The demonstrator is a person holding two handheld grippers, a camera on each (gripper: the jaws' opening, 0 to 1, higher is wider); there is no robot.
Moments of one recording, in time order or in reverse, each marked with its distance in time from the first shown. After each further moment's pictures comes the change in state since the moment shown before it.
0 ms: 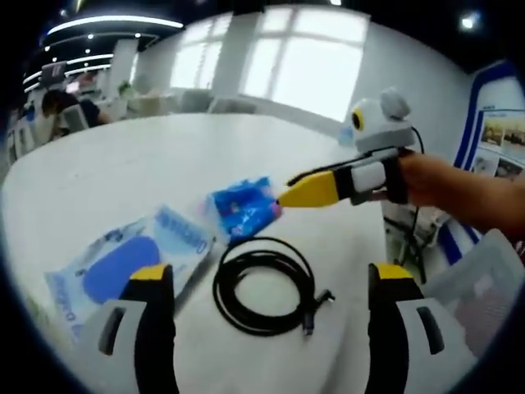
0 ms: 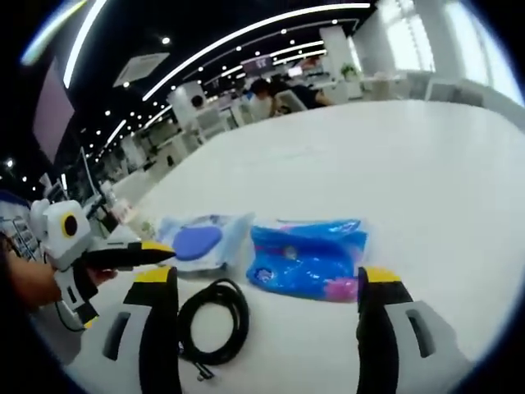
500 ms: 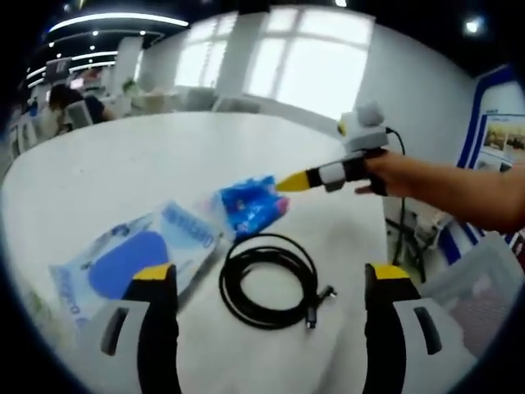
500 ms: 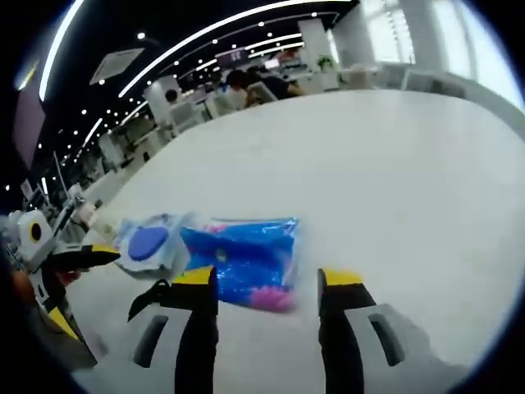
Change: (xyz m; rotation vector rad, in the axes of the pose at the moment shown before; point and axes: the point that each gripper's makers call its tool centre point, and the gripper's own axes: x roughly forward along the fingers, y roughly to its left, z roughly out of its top) left arm -0.007 0.007 -0.002 -0.017 0.003 0.019; right arm 0.014 -0.067 -0.007 0.041 0.064 -0.107
